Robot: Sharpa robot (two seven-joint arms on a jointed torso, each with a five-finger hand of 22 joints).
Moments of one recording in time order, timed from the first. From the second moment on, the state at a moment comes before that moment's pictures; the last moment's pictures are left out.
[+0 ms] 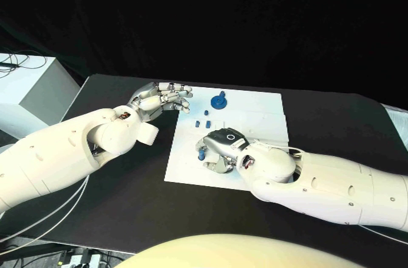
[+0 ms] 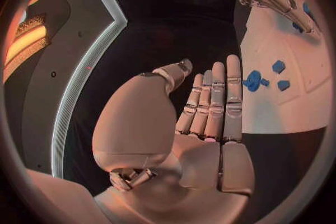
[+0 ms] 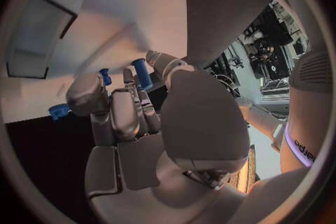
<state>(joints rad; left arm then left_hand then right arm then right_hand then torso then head) 0.86 -0.91 0.37 1.52 -0.23 -0.06 0.23 1.38 -0.18 0.55 0.06 0.05 0.84 0.22 0.21 0.39 0.88 0.16 0.44 0.11 0.90 0.10 0.71 0.40 0.17 0.98 0.18 0.48 0.65 1.09 -0.56 -0.16 1.61 -1.79 -0.34 -0.28 1.42 -0.24 0.38 0.14 0.22 0.89 0.20 0.08 0.38 0.98 0.13 0.08 0.07 1.45 0.03 1.31 0.99 0.10 1.38 0.13 1.04 1.10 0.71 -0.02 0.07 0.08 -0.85</state>
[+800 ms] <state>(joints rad) 0.86 -0.90 0.37 1.52 -0.23 -0.06 0.23 1.38 -0.17 0.55 0.06 0.05 0.84 0.22 0.21 0.39 0.88 0.16 0.44 0.11 0.90 0.10 0.71 0.40 0.17 0.98 0.18 0.48 0.65 1.11 -0.68 -0.14 1.67 -1.71 -0.44 -0.28 1.54 -0.22 0.19 0.29 0.23 0.78 0.19 0.08 0.29 0.96 0.14 0.15 0.07 1.43 0.04 1.27 0.90 0.12 1.37 0.14 0.93 1.01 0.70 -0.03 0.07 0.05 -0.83</state>
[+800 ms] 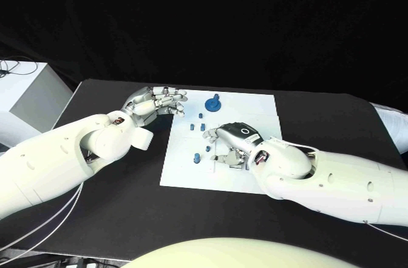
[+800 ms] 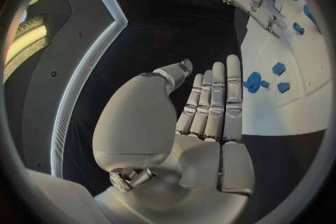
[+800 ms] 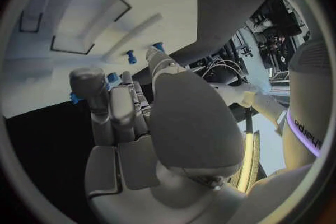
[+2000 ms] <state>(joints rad) 0.82 -0.90 0.37 1.50 -0.23 -0.06 0.23 1.38 -0.17 0.55 0.06 0.05 0.84 0.22 0.21 0.39 0.88 0.16 0.44 0.11 0.90 0.10 0.71 0.40 0.17 0.98 0.18 0.48 0.65 1.22 -1.03 -0.15 1.78 -1.07 -0.29 -0.62 1.12 -0.17 0.12 0.29 0.35 1.02 0.08 0.29 0.50 1.46 0.01 1.51 1.31 1.46 -0.06 1.53 1.31 0.06 1.47 0.05 1.35 1.31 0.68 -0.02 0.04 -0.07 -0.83</state>
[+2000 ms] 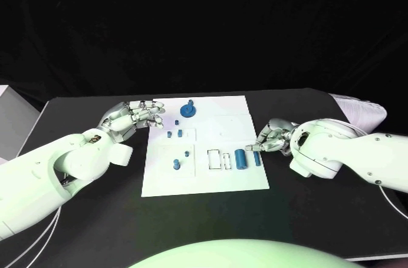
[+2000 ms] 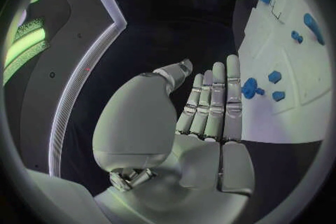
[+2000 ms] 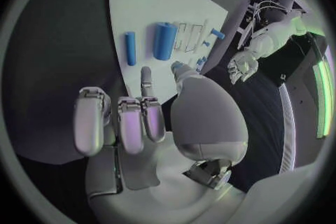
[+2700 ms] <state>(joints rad) 0.82 -0.90 0.37 1.50 -0.23 -0.06 0.23 1.38 -0.18 0.55 0.05 0.05 0.84 0.22 0.21 0.38 0.88 0.16 0.44 0.11 0.90 0.10 0.71 0.41 0.17 0.98 0.18 0.48 0.66 1.17 -0.95 -0.16 1.78 -1.12 -0.28 -0.68 1.12 -0.15 -0.01 0.30 0.34 1.04 0.08 0.31 0.53 1.47 0.01 1.52 1.31 1.47 -0.06 1.54 1.31 0.06 1.46 0.04 1.36 1.31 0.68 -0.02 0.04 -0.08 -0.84</state>
